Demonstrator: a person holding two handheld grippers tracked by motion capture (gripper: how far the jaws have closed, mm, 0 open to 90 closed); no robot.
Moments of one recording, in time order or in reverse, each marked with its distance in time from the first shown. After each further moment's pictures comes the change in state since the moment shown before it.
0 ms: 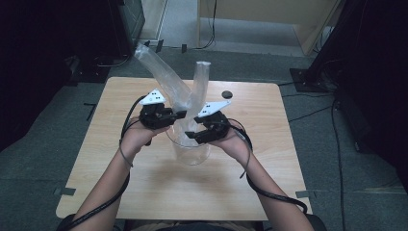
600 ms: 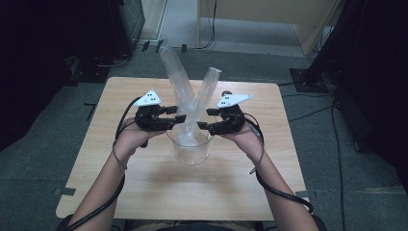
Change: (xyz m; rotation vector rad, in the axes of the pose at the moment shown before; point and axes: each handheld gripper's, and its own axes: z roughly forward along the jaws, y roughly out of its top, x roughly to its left) left arm -0.003 0.003 -0.016 -0.023 -0.019 0.011; right arm -0.026 -0.006 -0.033 -0.101 -0.019 0.071
